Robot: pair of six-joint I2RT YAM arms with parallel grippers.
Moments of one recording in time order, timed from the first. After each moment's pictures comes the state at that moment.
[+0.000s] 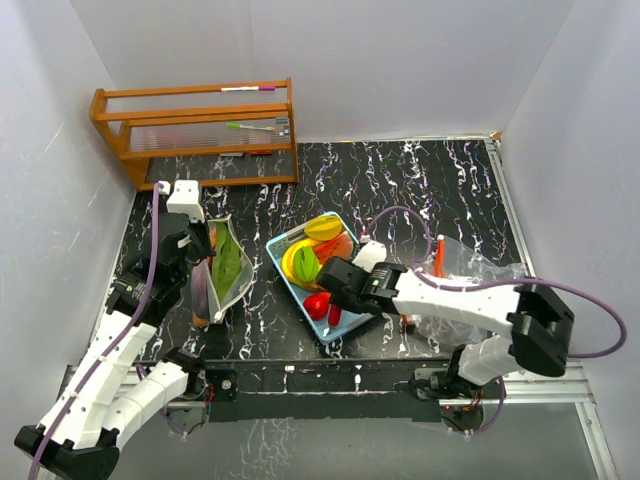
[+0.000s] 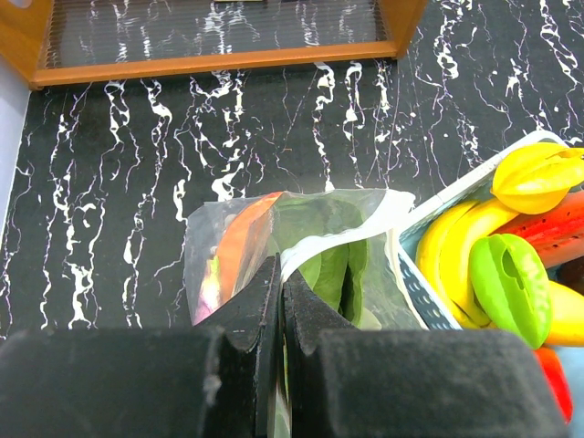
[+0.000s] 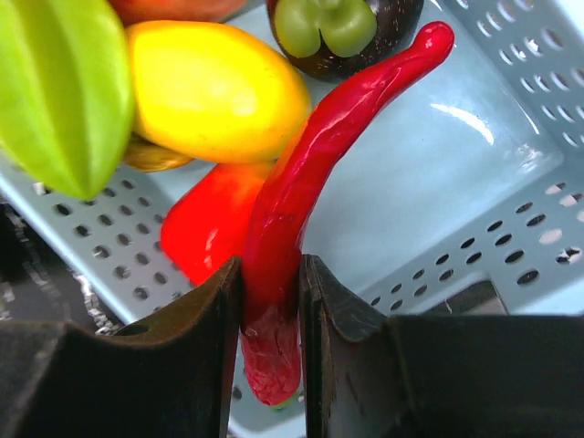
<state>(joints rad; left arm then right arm) -0.41 0.77 0.93 -0.58 -0.33 -0.13 1.09 1.45 0.99 -0.72 0.43 1.34</state>
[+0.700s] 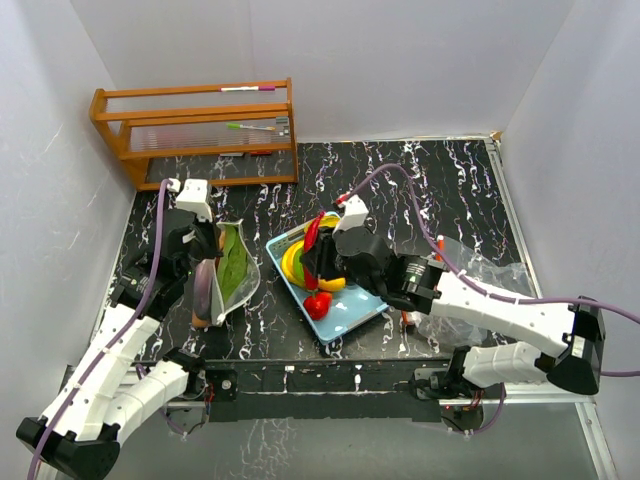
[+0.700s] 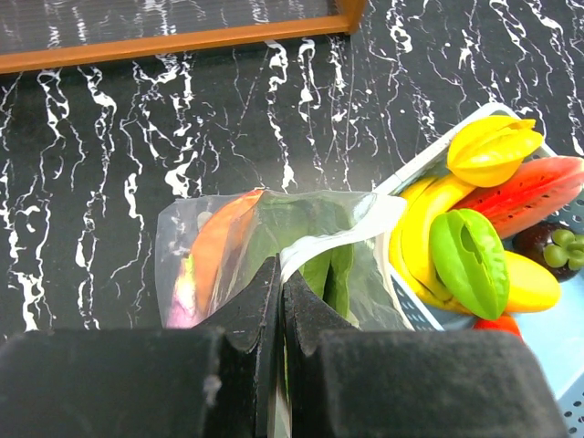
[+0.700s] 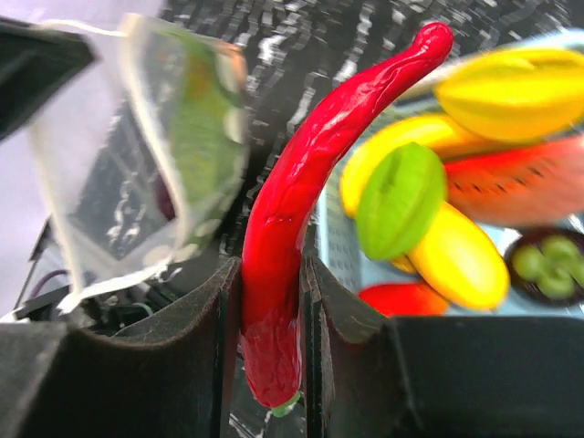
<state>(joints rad) -0.41 0.81 0.94 -0.58 -0.23 -0.15 1.09 1.21 1.07 -0.35 0.37 0.72</state>
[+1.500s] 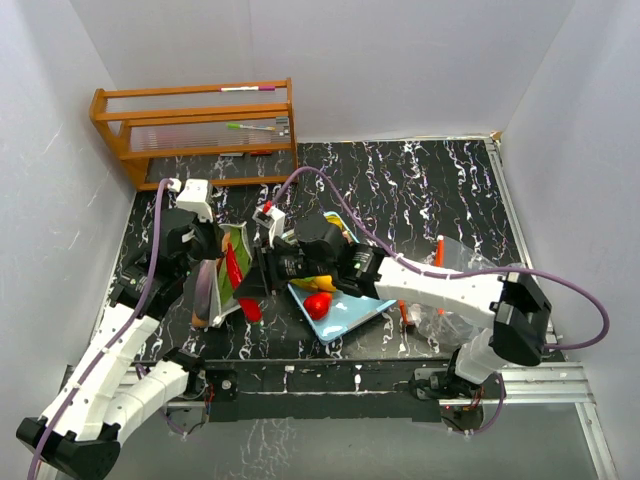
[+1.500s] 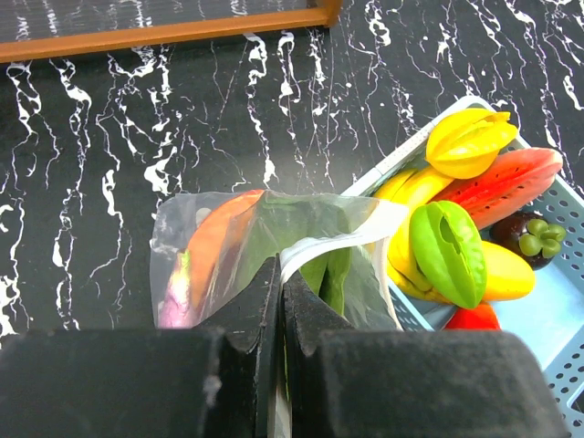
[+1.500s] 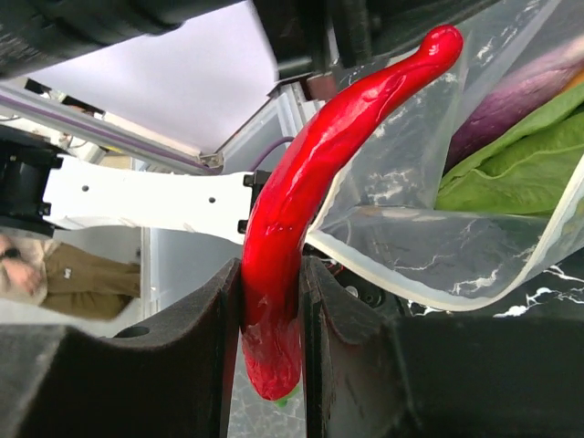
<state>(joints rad) -0.41 0.82 0.95 -0.60 -0.16 -0.18 1.09 1.52 1.22 0.06 -0.42 0.66</state>
